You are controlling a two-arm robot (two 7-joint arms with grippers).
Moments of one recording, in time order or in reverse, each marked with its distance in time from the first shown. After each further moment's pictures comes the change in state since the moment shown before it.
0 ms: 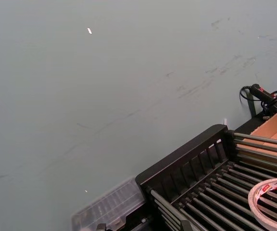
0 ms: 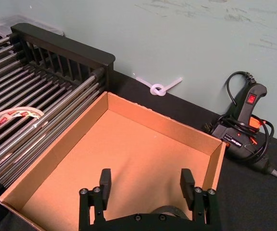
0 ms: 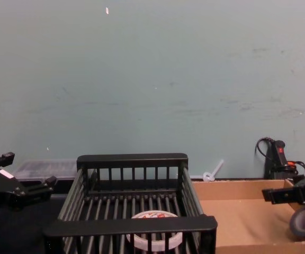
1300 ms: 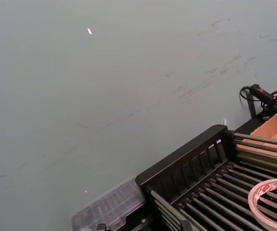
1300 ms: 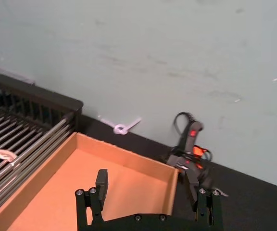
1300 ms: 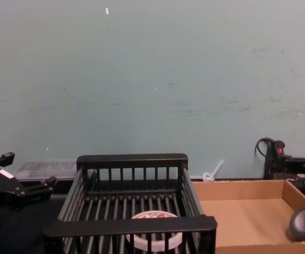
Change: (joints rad) left arm 0.000 0.000 0.000 0.000 0.000 0.000 0.000; right arm -0.159 -0.041 0.124 -0.157 -0.075 -0.165 -0.162
